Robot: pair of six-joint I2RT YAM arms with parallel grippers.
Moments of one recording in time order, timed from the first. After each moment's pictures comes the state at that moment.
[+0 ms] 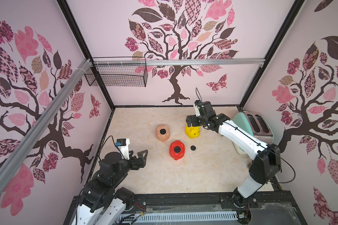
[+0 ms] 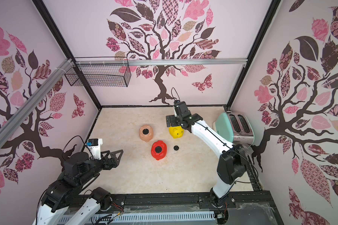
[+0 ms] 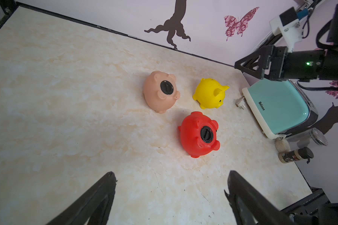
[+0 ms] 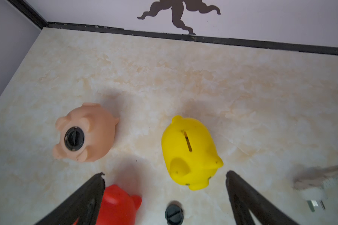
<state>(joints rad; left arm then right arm) -0.44 0.43 0.82 -0.86 -0.02 -0.44 0.52 1.76 1.59 -0.60 0.07 0.26</state>
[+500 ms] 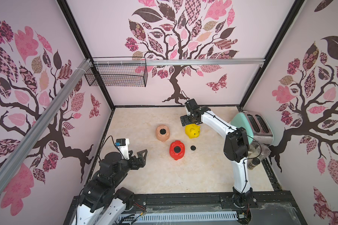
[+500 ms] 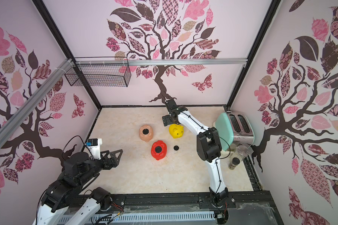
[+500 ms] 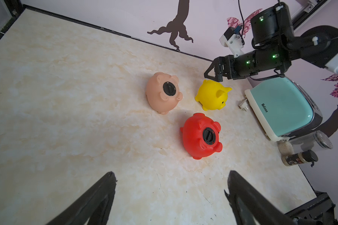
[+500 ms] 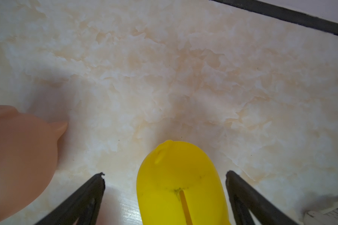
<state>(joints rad) -0.44 0.43 0.82 -0.86 -0.04 -0.44 0.48 2.18 1.97 -0.81 0.13 0.18</state>
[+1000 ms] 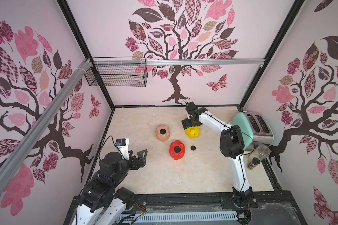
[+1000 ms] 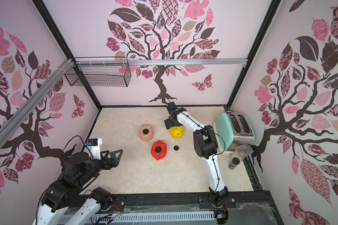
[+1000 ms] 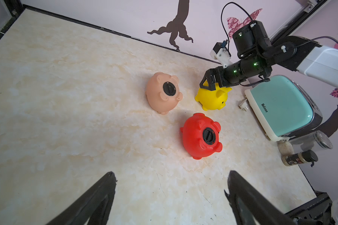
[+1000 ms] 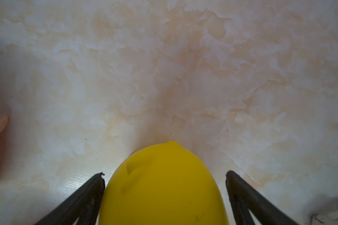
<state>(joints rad) -0.44 0.43 0.82 -0.86 -0.04 -0.44 0.47 2.26 1.98 -0.85 0.15 0.15</state>
